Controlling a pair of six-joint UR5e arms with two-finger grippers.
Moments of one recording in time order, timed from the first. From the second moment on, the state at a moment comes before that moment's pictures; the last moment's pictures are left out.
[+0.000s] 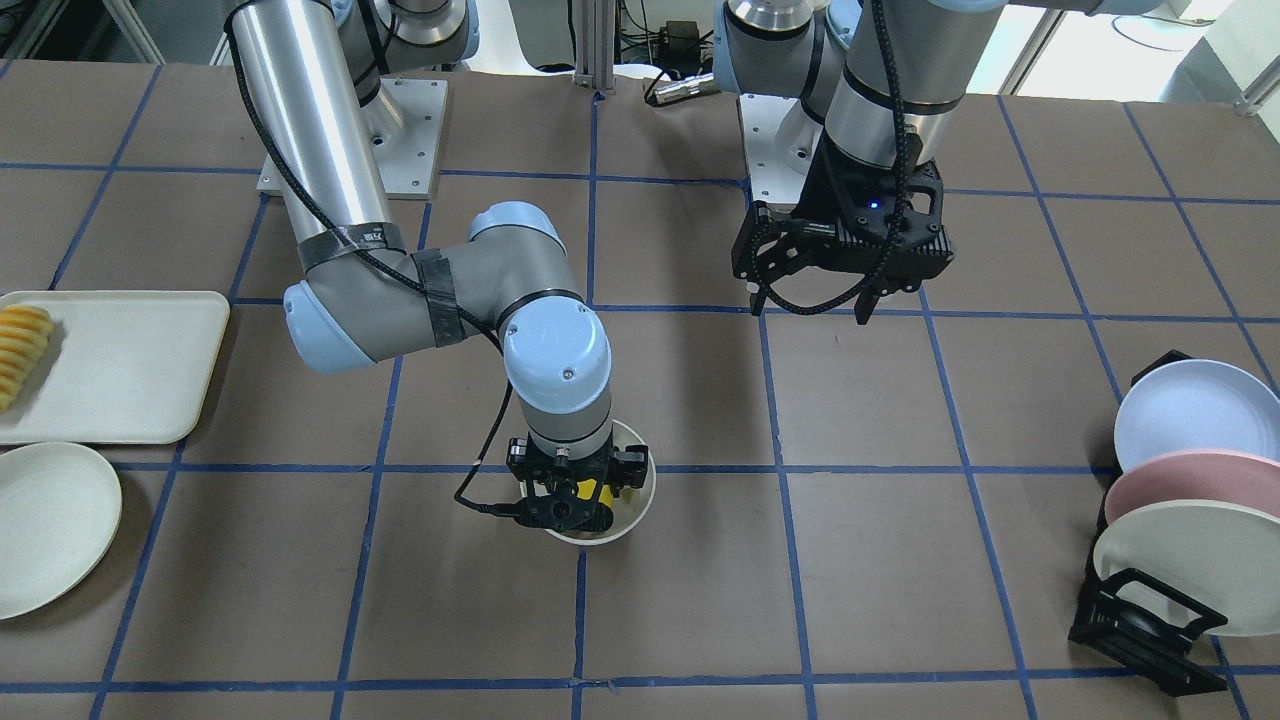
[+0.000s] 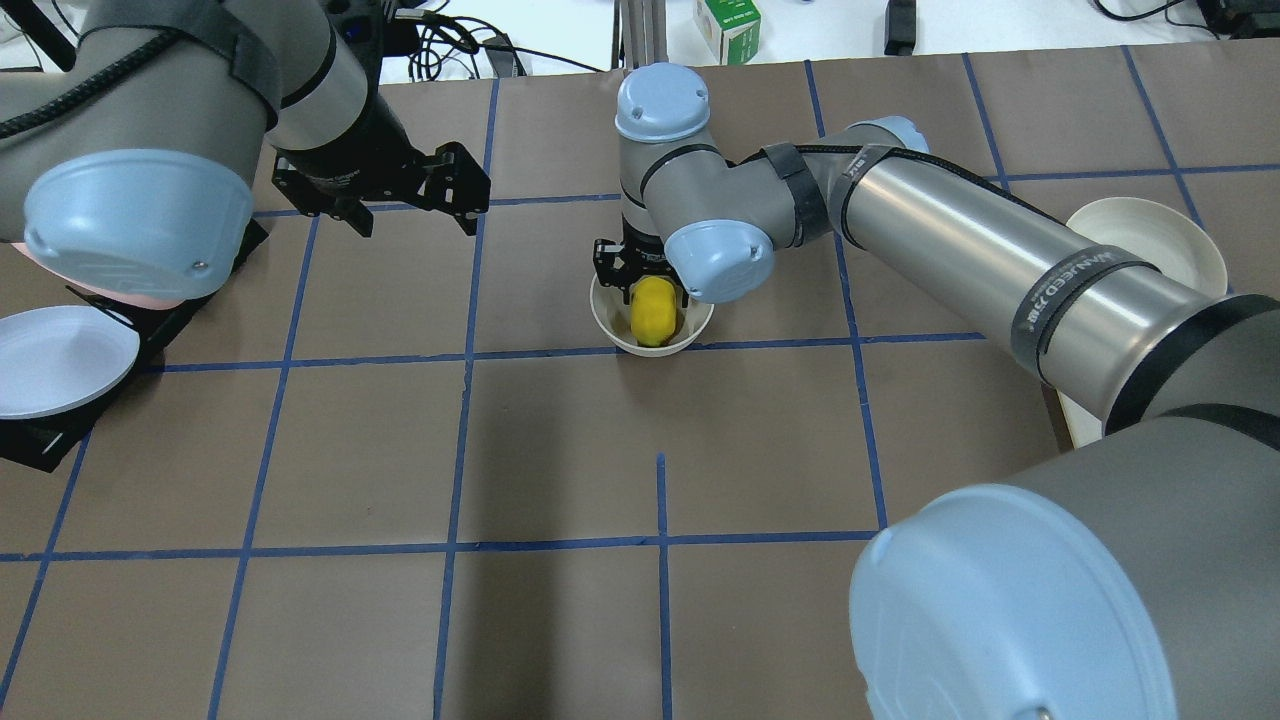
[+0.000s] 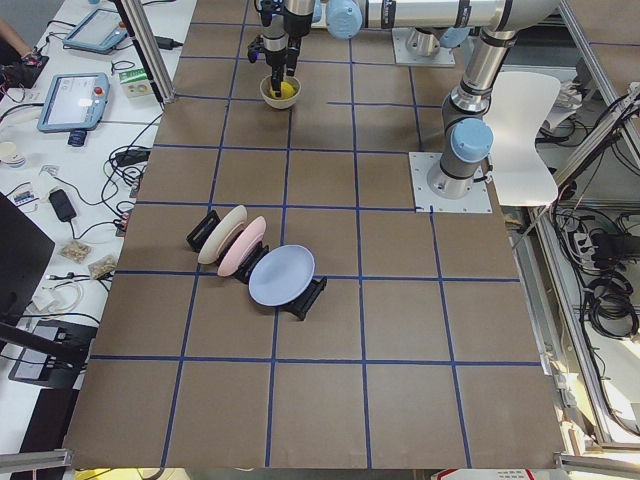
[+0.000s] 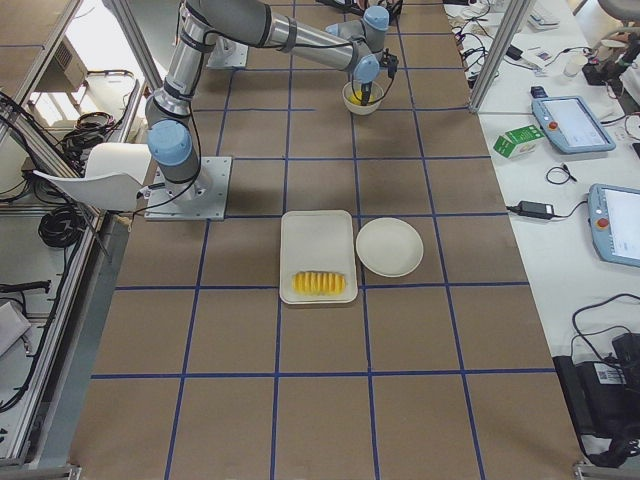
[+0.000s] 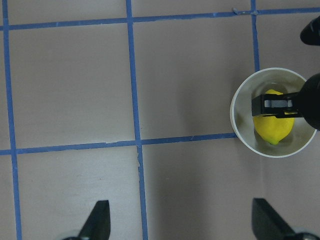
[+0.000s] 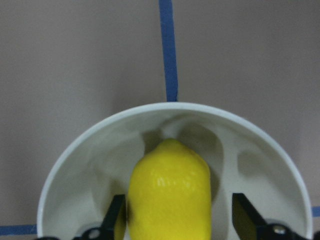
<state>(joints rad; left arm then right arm) -1.65 -1.60 -1.65 -1.31 1.55 -0.03 1.92 -0.97 1.48 -2.10 -1.52 0.43</state>
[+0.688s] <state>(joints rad) -1.65 -1.60 -1.65 -1.31 1.55 -0.03 1.83 -1.21 1.48 -1.89 -1.53 0.42</state>
